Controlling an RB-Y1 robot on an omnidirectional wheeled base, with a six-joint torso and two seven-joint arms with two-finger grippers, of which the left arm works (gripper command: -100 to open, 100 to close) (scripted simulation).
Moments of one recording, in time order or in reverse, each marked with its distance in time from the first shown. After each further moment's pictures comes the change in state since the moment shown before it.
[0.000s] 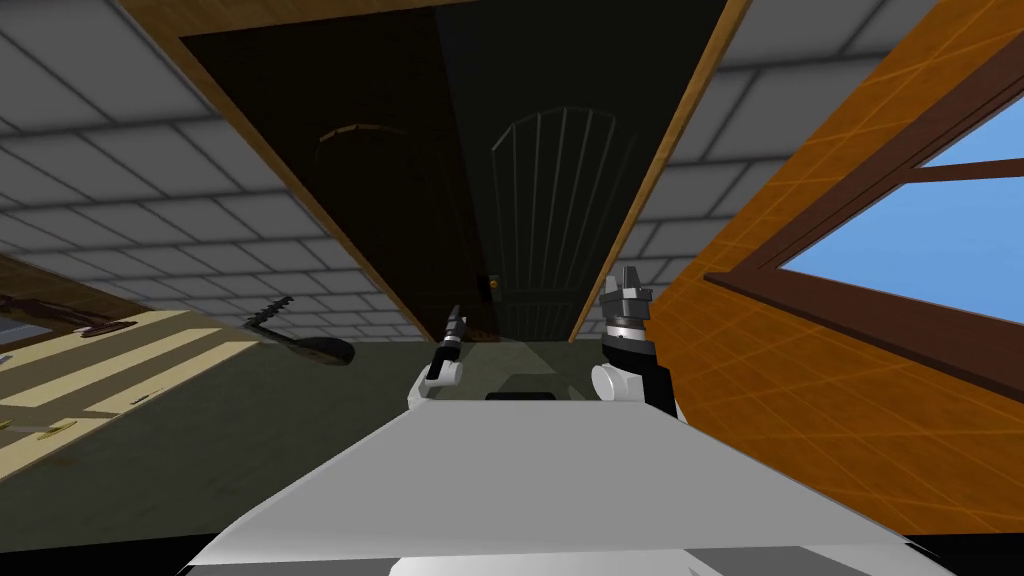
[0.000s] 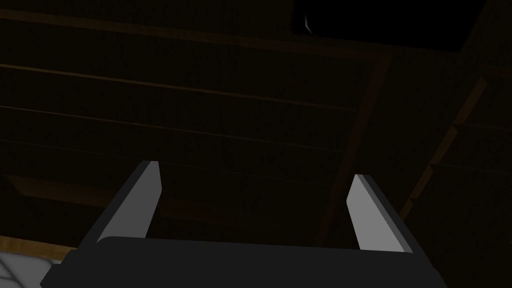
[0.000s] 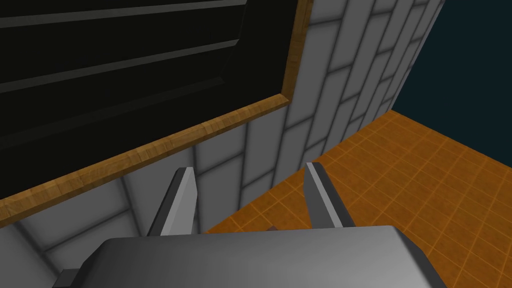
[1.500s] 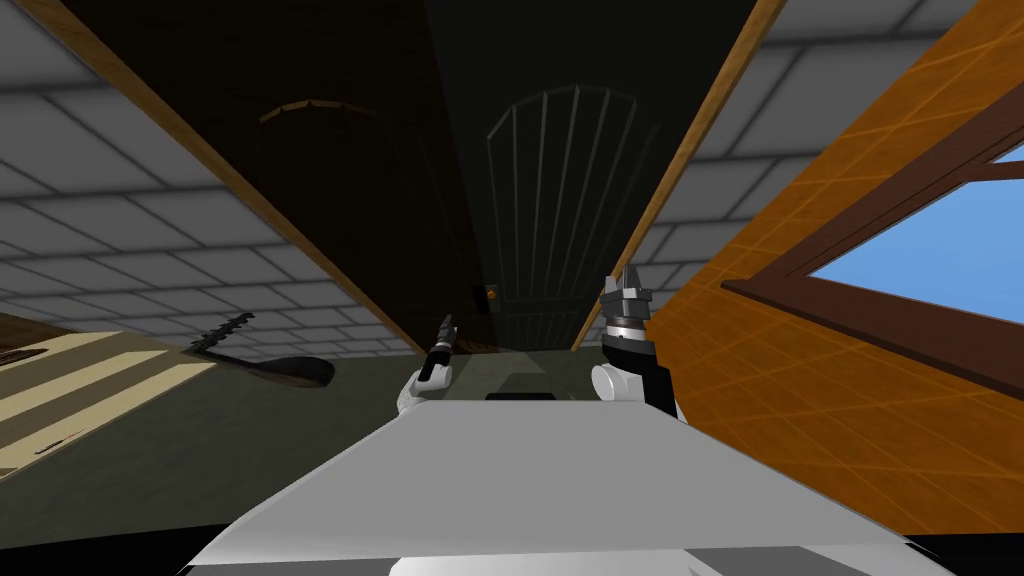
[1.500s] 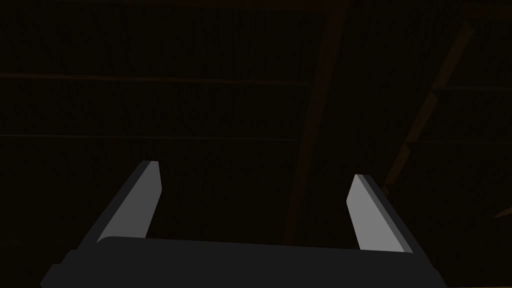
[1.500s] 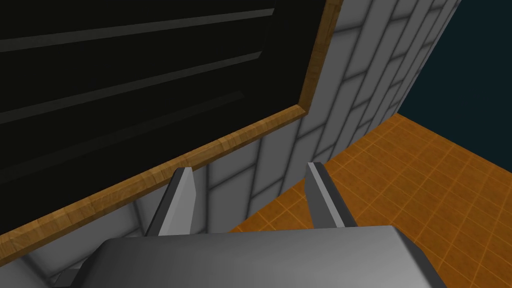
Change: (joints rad) arm -0.057 0.084 0.067 0.226 0.019 0.011 0.028
